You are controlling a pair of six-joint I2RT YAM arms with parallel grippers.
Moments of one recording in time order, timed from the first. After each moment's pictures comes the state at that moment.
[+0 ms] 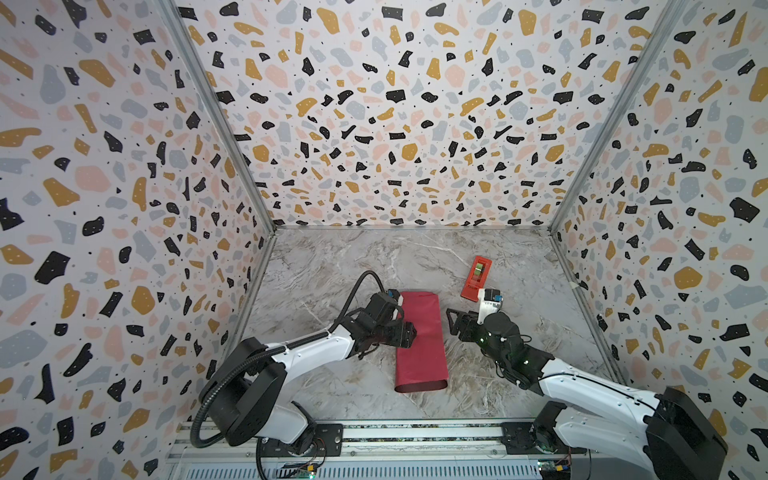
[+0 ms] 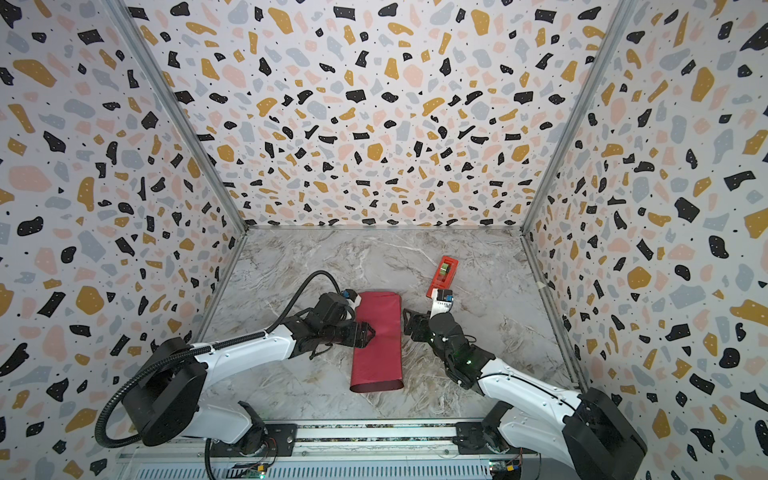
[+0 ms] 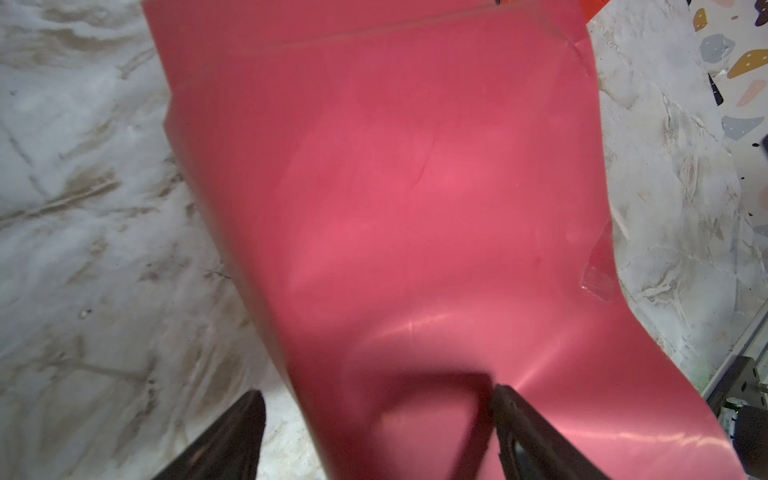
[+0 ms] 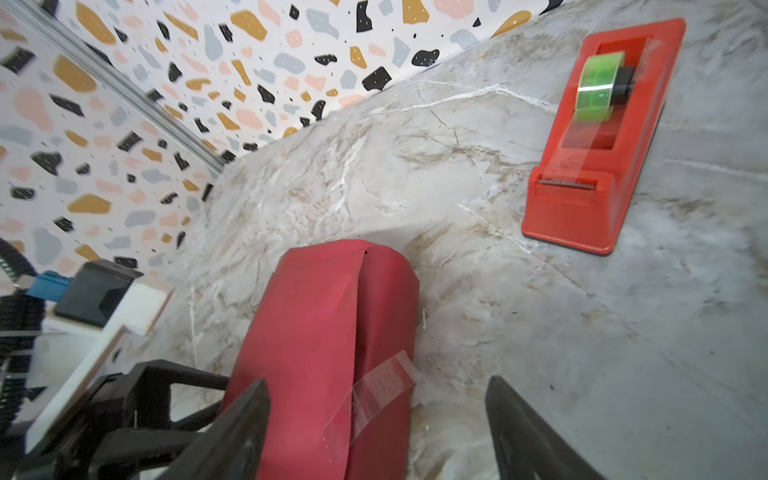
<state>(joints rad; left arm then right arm) -0.72 1.46 0.74 -0.19 0.14 -0.47 0.78 1.06 0.48 0.15 0.26 0.65</state>
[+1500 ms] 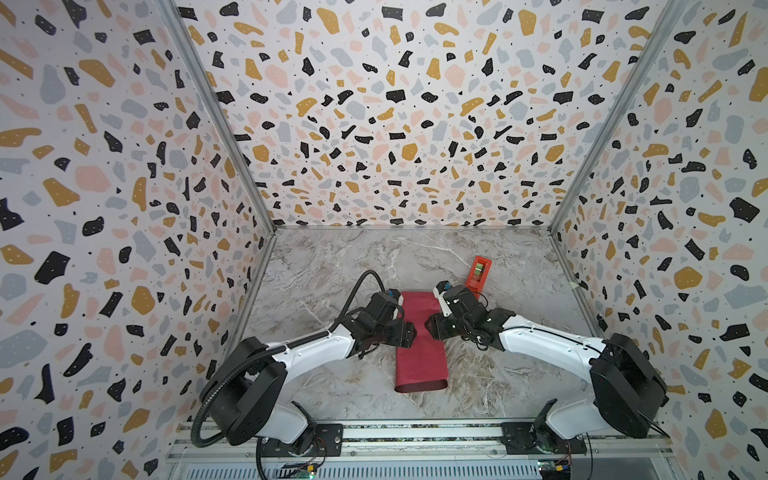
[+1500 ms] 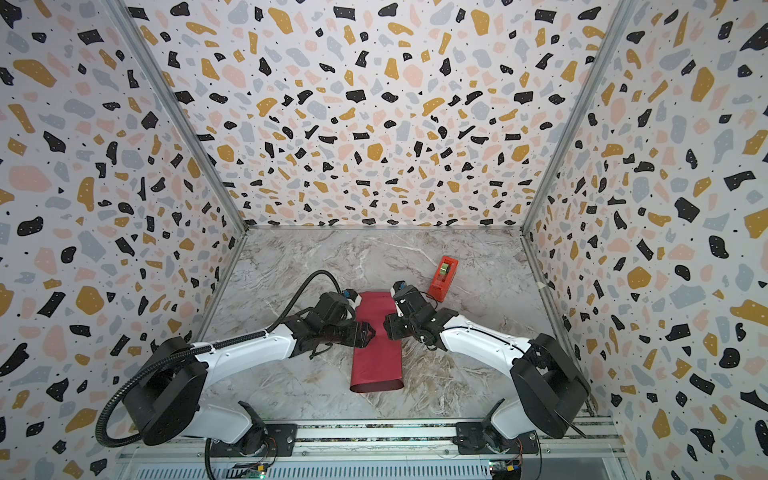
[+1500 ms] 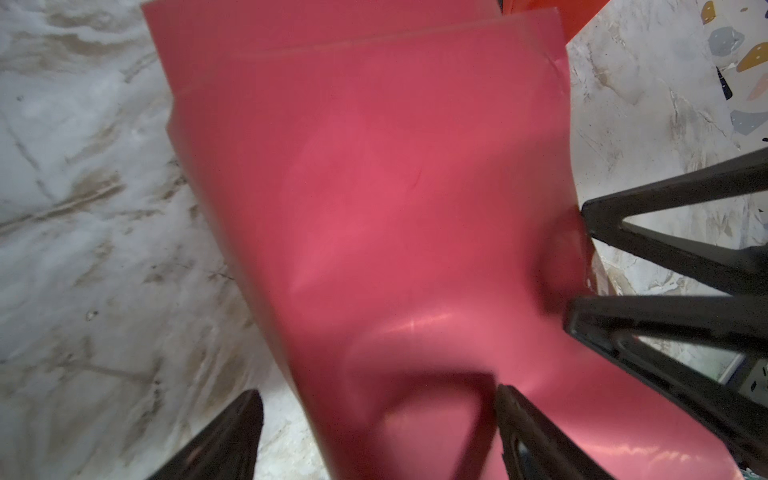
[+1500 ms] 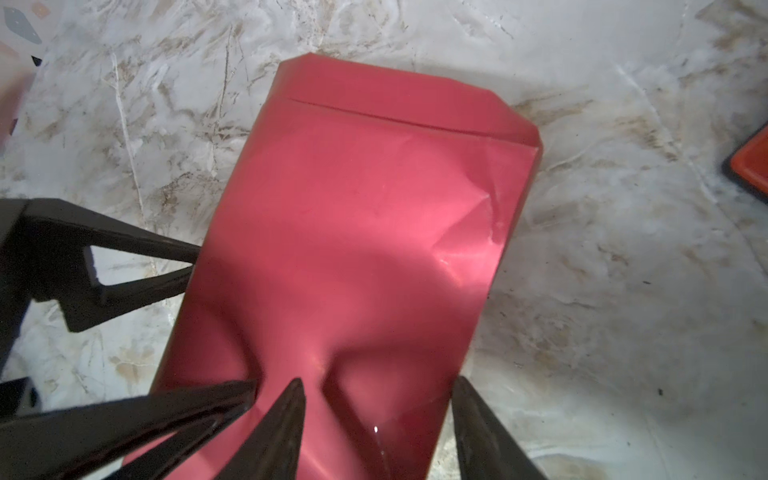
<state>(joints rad) -0.72 1.46 0.75 -0.20 0.13 -0.46 0.78 1.46 0.86 -0.26 -0.06 0.46</state>
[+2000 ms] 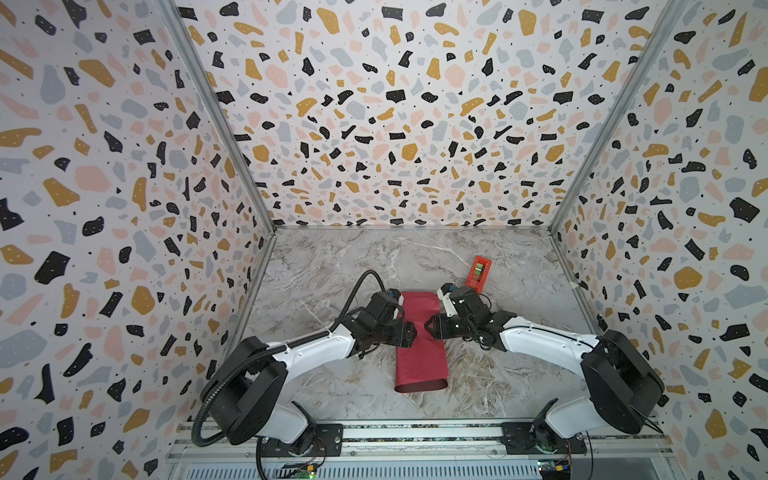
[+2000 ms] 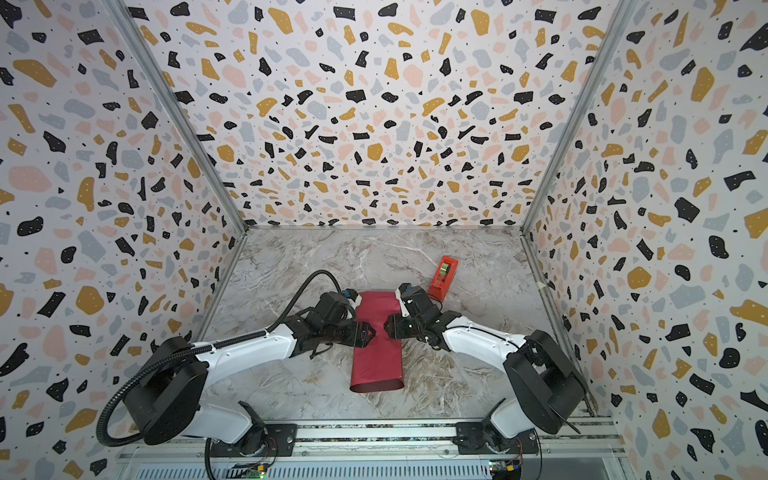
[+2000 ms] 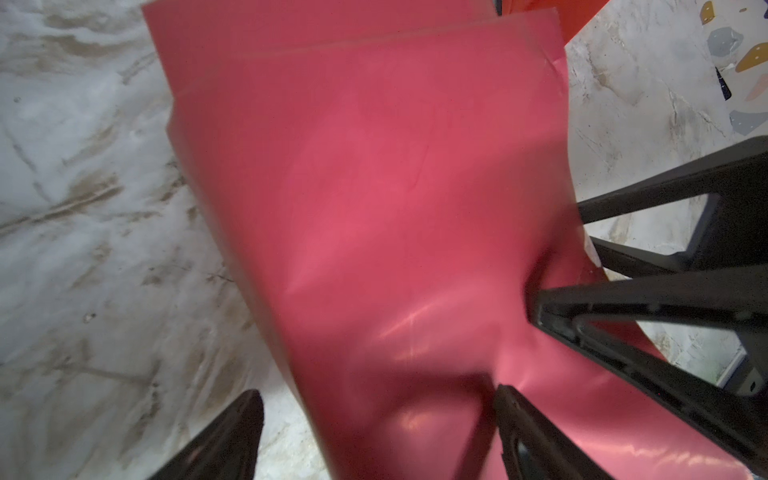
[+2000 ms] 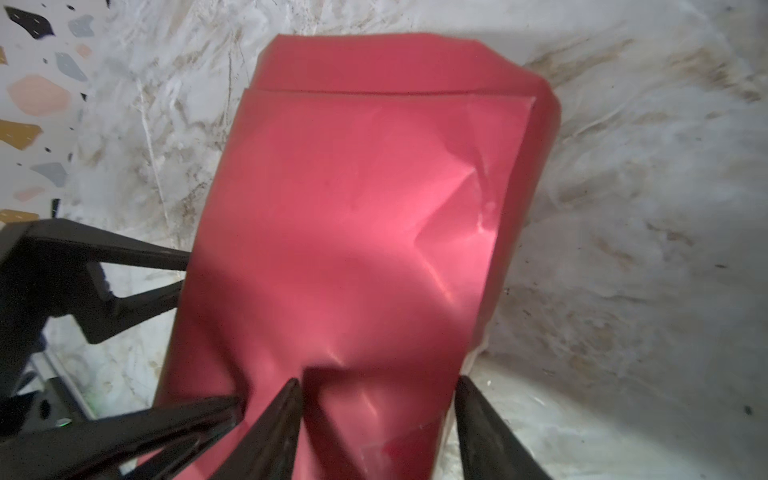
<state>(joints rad) -0.72 1.47 0.75 -0.20 0.13 -0.46 0.71 1.48 0.78 -0.12 -0.21 0.54</state>
